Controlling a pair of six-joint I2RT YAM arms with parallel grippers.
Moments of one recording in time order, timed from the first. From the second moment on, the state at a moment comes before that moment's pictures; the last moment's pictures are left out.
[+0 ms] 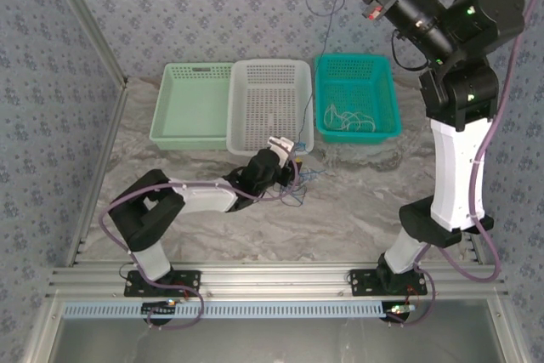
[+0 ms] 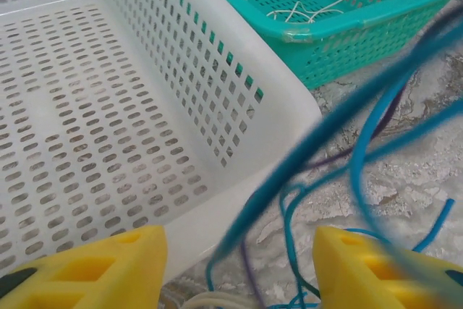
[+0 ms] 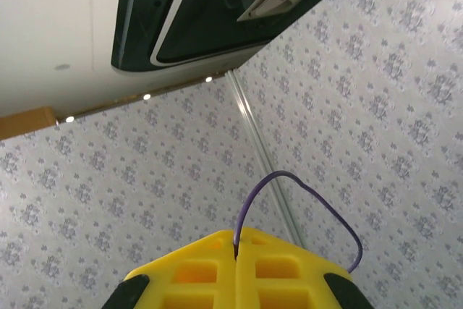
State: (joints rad) left arm -0.93 1.71 0.85 0.44 -0.26 -0.19; right arm 0.34 1.68 2.67 -0.48 -0.49 0.65
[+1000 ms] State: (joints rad) left arm -0.94 1.49 0.86 0.39 -0.22 -0.16; right arm 0.45 1.69 2.59 -0.50 -0.51 0.65
